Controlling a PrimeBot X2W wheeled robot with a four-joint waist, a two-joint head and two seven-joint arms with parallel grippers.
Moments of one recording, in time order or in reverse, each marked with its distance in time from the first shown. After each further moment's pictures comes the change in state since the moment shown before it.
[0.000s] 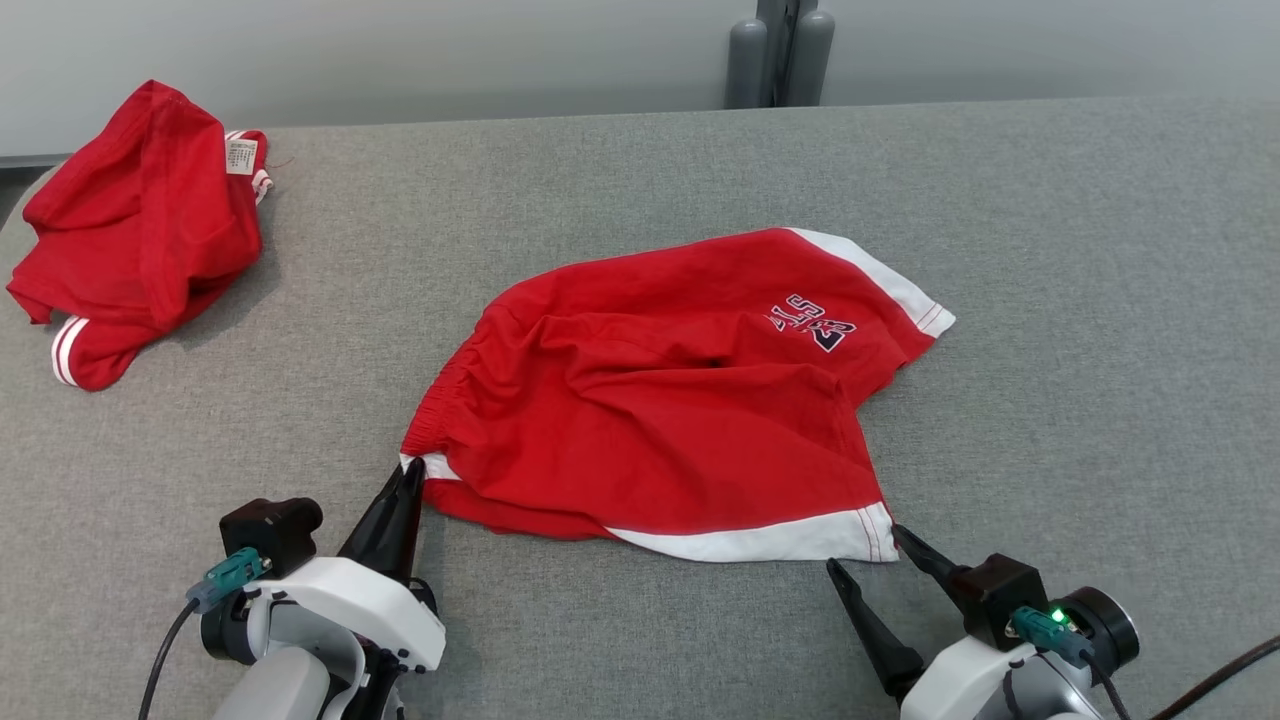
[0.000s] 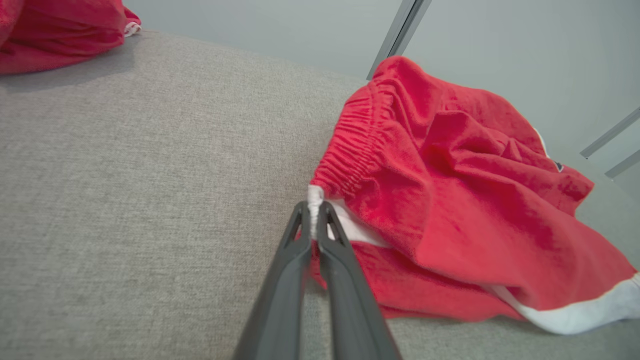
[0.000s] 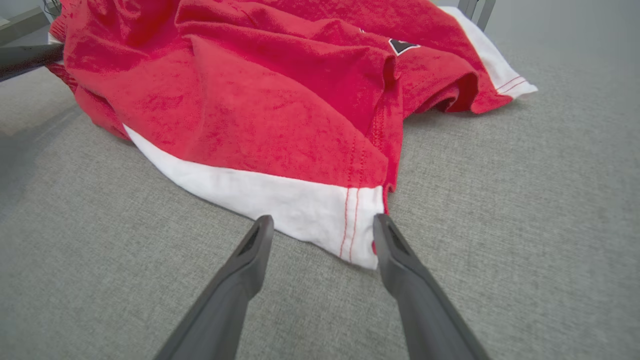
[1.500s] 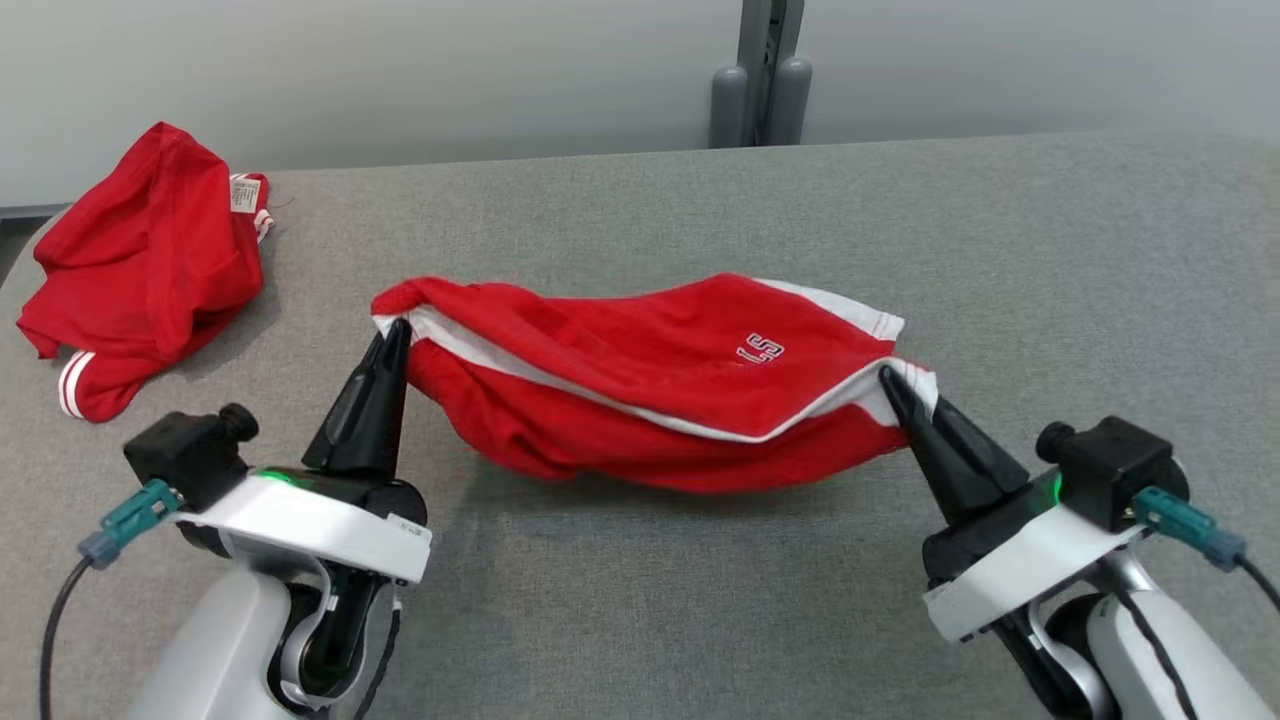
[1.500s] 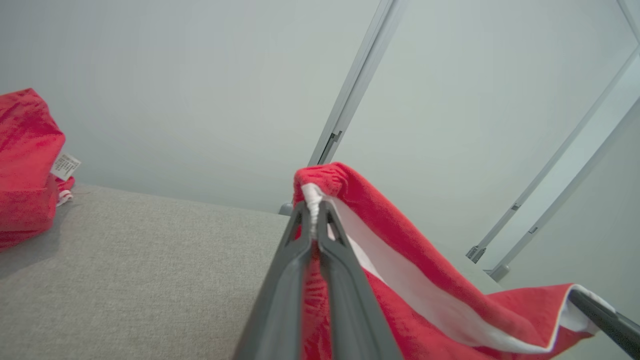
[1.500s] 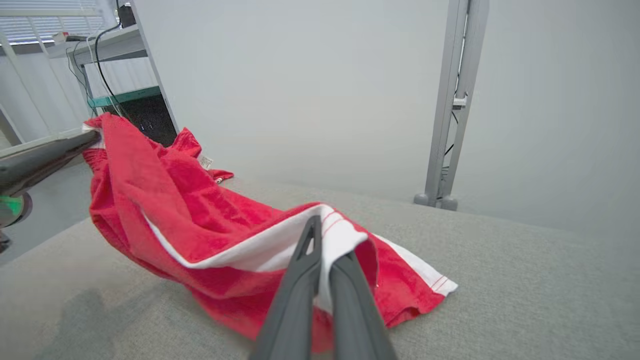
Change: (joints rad) left arm 0.002 0.047 0.065 -0.369 -0.106 -0.001 0.027; right arm -0.142 -0.075 -0.003 -0.199 0.204 0.000 -0.022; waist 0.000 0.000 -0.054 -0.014
